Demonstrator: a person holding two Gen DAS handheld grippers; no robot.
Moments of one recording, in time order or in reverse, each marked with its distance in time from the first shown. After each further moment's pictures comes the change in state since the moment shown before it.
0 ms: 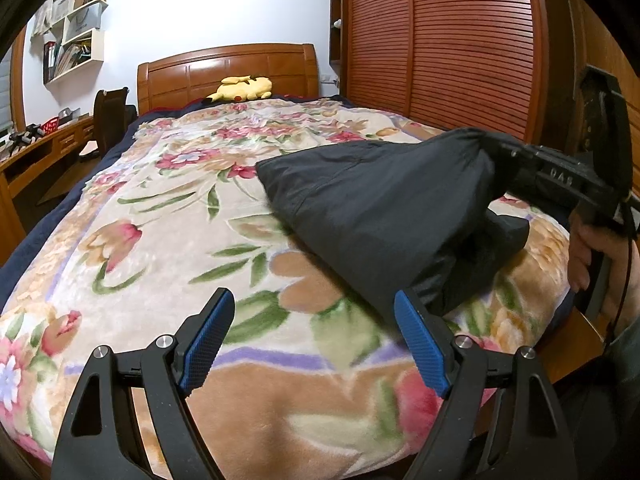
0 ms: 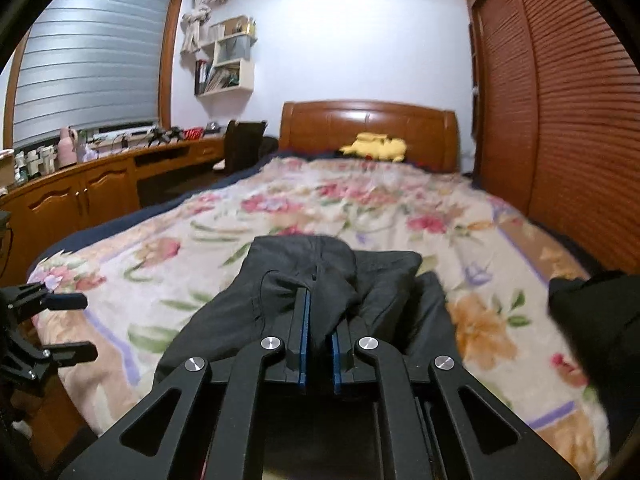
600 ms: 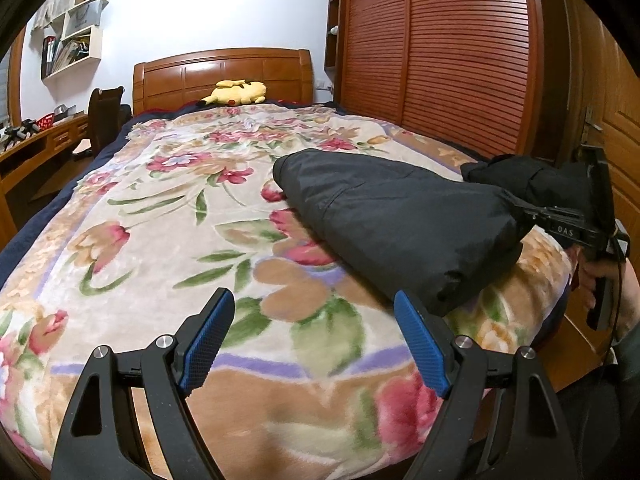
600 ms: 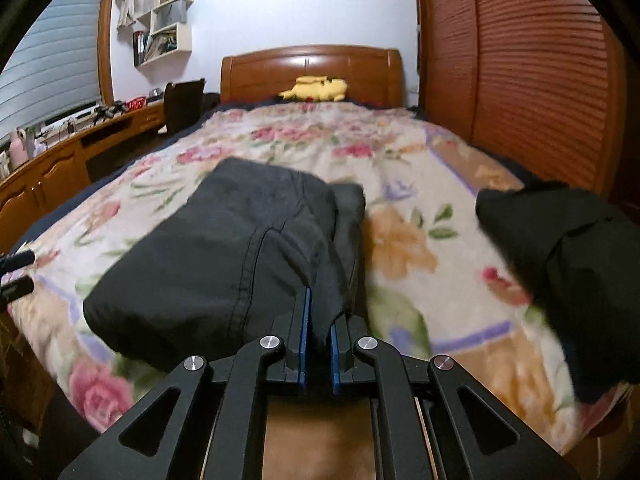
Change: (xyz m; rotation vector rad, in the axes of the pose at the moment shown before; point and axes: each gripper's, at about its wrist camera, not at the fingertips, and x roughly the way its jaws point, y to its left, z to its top) left arm 0.003 -0.004 0.001 -0.026 -0.026 -0.040; right arm -0.027 -0.054 -0.055 0.110 0.234 -0.125
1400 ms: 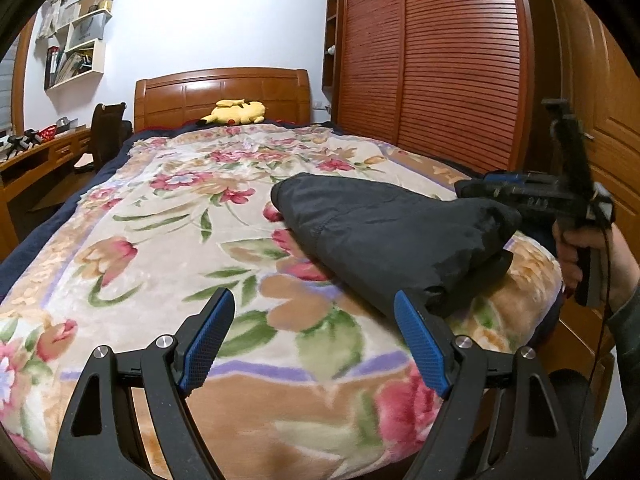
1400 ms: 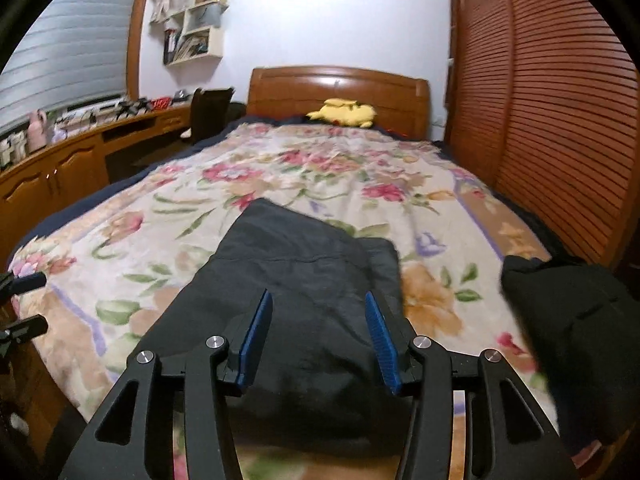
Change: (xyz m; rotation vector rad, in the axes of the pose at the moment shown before) left arm -0.026 0.006 0.001 0.007 -0.077 -0.006; right arm -0.012 0.042 0.047 -0.110 -0.057 0.024
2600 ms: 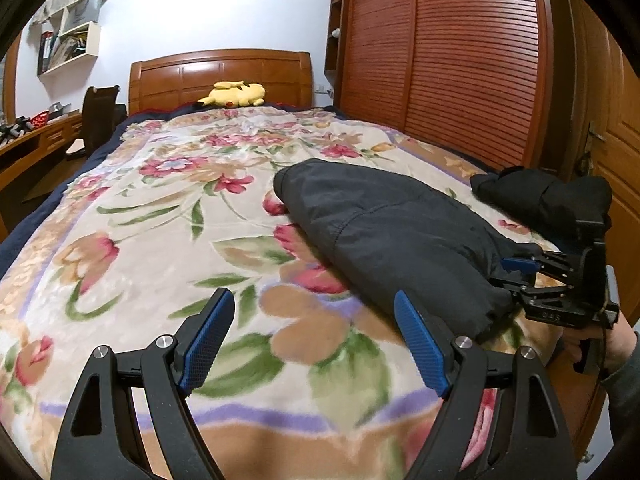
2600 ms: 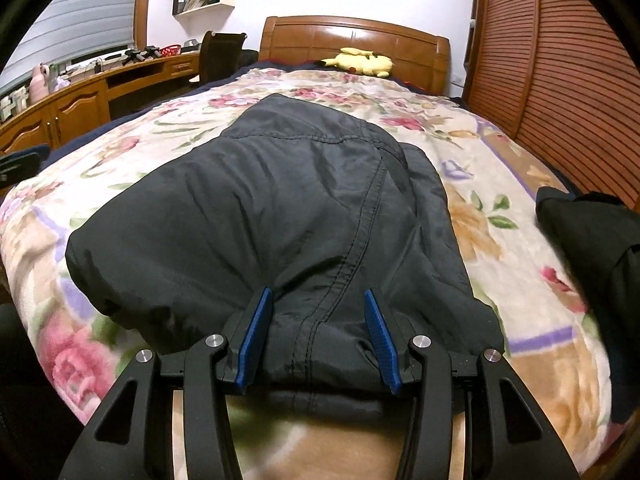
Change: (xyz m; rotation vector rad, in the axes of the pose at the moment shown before) left arm 0.069 0.016 0.016 -0.014 0.071 -0.016; right arm 0.071 -0.011 -0.063 -0.042 0.147 0.024
